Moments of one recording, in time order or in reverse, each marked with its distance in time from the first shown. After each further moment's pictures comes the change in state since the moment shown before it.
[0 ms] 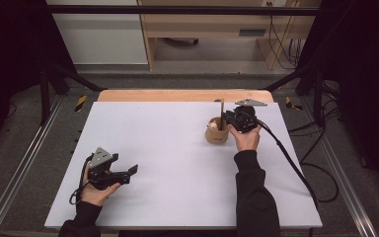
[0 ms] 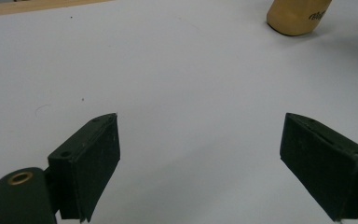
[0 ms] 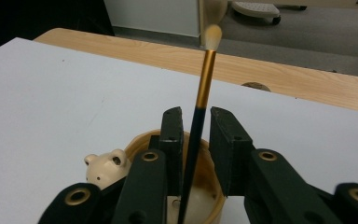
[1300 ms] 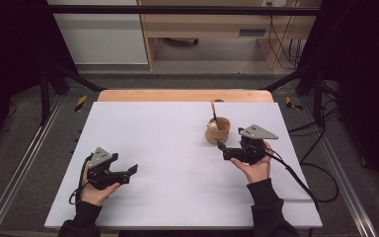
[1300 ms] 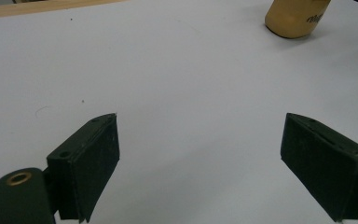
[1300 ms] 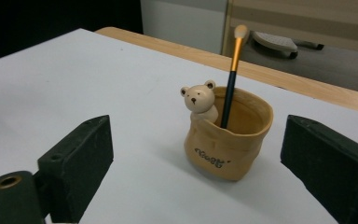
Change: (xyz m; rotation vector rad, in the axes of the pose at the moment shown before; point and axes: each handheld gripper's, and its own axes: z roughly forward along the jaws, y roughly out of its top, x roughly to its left) left arm 0.000 0.001 -0.001 -0.006 -0.002 -0.003; right arm 0.041 -0.048 -0.082 -0.105 0.080 -0.144
